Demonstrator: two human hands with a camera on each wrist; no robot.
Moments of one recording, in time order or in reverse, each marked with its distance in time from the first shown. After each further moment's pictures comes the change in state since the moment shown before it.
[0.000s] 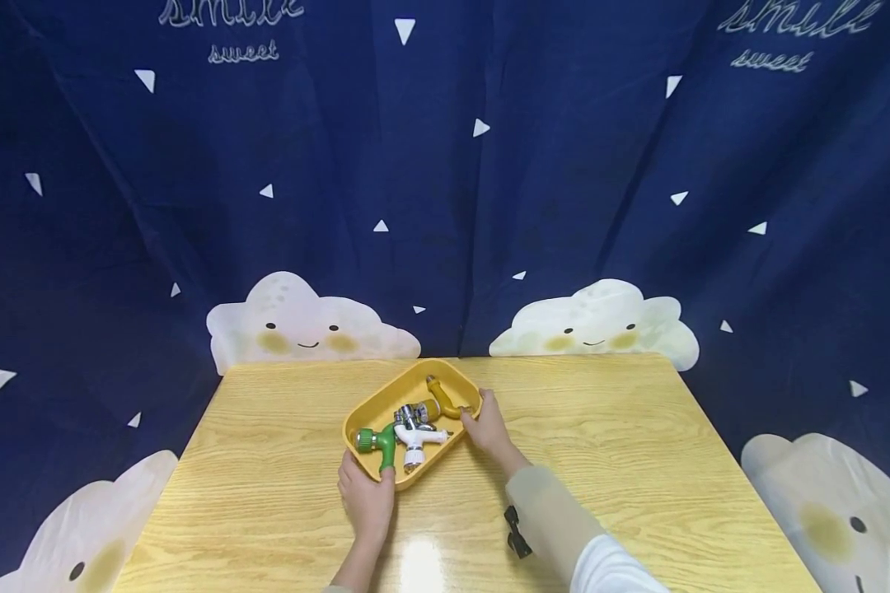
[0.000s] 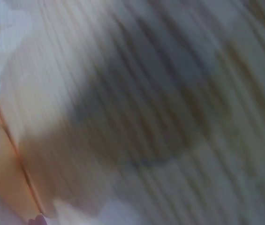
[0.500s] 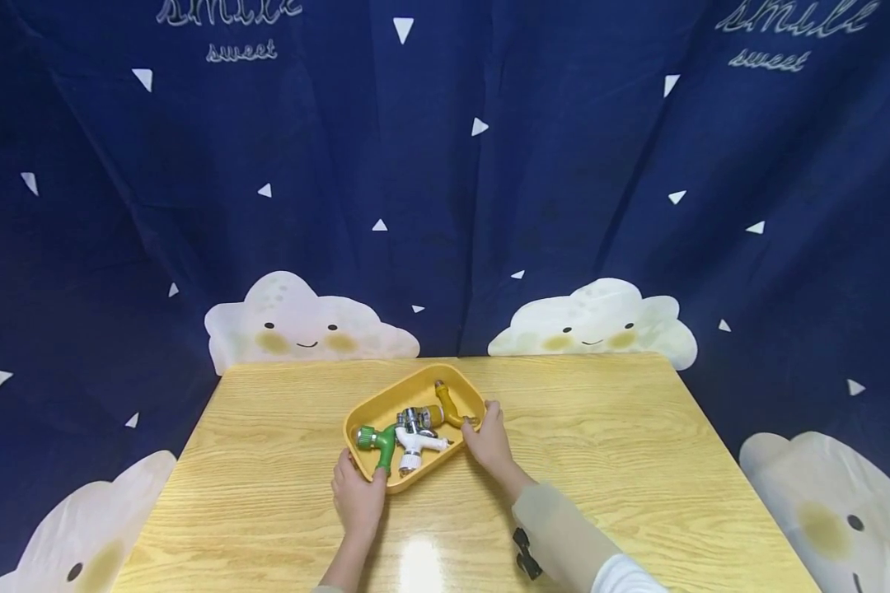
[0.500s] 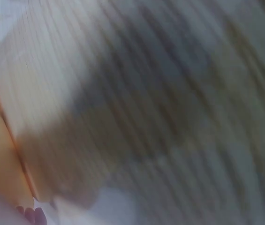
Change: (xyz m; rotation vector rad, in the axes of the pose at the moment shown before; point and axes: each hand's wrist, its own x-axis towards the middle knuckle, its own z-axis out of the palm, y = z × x) left_hand 0.010 -0.008 -0.008 0.042 -0.053 0.030; right_hand -0.025 0.002 0.003 -0.060 0.083 0.057
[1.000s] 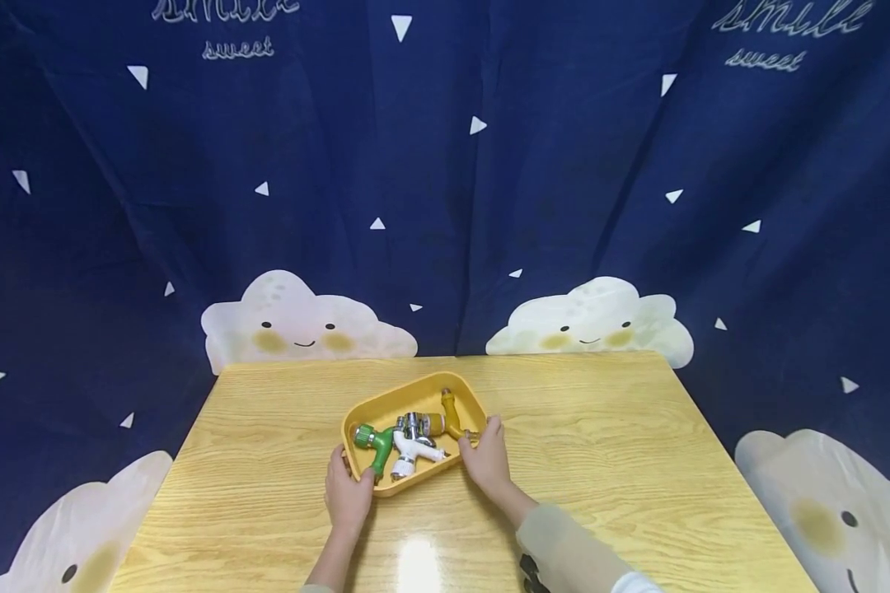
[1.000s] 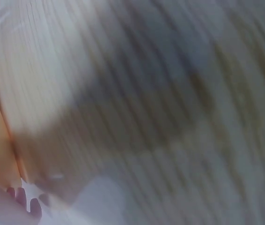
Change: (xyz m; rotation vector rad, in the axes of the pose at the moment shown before) left_hand 0.012 -0.011 -0.011 -0.048 -0.108 0.012; right_hand -0.033 -0.003 0.004 -0.039 0.086 0.025
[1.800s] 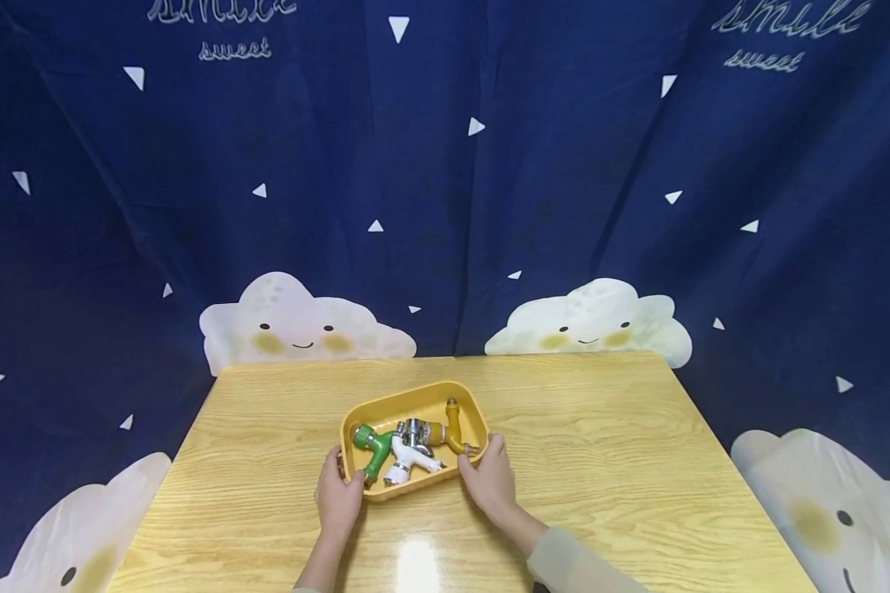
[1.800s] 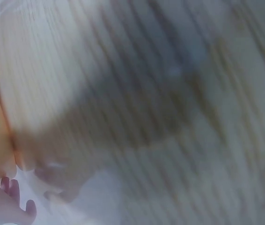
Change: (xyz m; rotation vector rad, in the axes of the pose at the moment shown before) left_hand 0.007 -0.004 -0.012 0.018 -0.028 0.036; right_hand -0.027 0.001 -0.008 -0.128 0.013 0.051
